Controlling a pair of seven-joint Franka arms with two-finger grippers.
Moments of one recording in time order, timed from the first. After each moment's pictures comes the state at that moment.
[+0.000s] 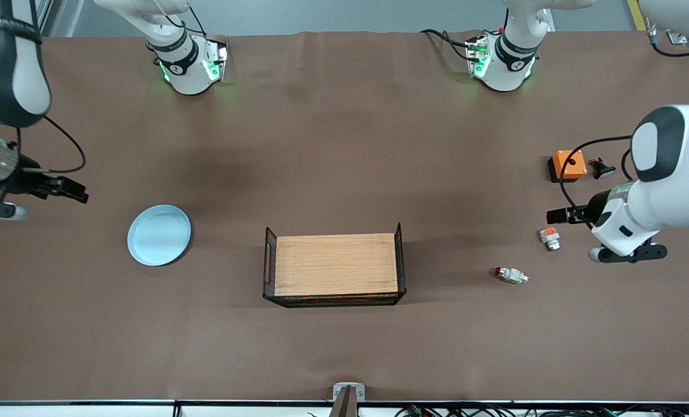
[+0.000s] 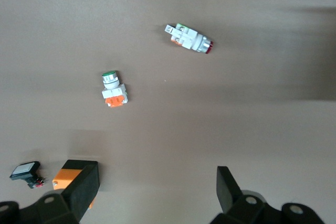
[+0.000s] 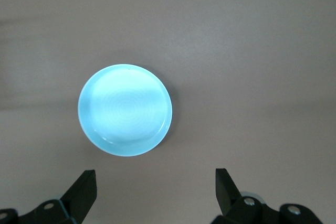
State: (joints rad) left arm -0.09 0.39 0.05 -1.54 -0.07 1.72 -0.12; right arm -0.07 0.08 -0.10 -2.00 -0.01 2.05 -0.05
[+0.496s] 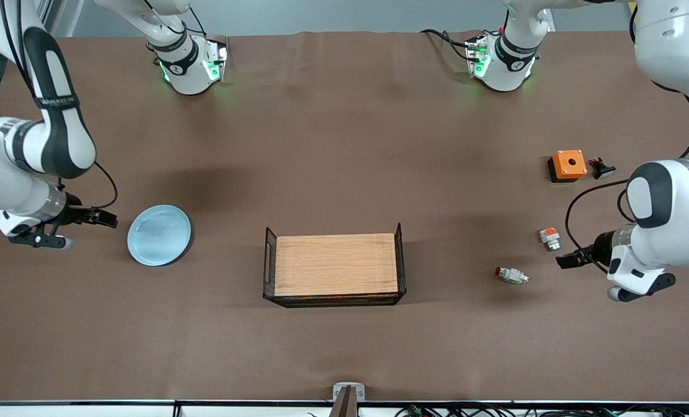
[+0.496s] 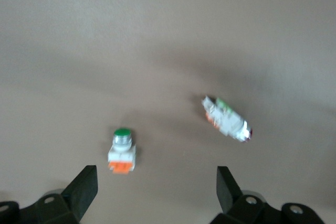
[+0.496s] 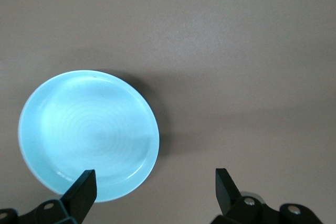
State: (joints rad) left arm -0.01 0.57 0.05 -1.50 -0.10 1.97 -0.29; right arm -0.09 0.31 -0.10 -2.03 -0.01 2.27 -0.07
